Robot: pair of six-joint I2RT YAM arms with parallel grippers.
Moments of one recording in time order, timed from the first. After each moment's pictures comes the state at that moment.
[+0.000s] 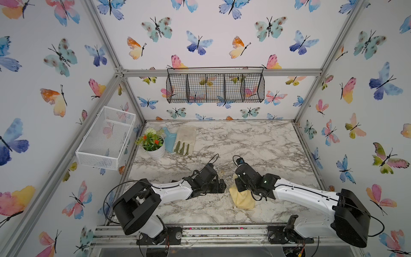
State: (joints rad) left arm -0.88 1.47 0.63 -0.04 0.09 -0.80; right arm 0.91 1.34 0.81 -0.44 0.28 0.43
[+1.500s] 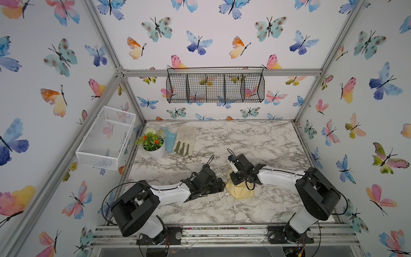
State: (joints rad) left arm -0.88 1.50 0.62 0.05 0.08 -0.96; right arm 0.77 1.64 0.86 -0.28 0.05 0.21
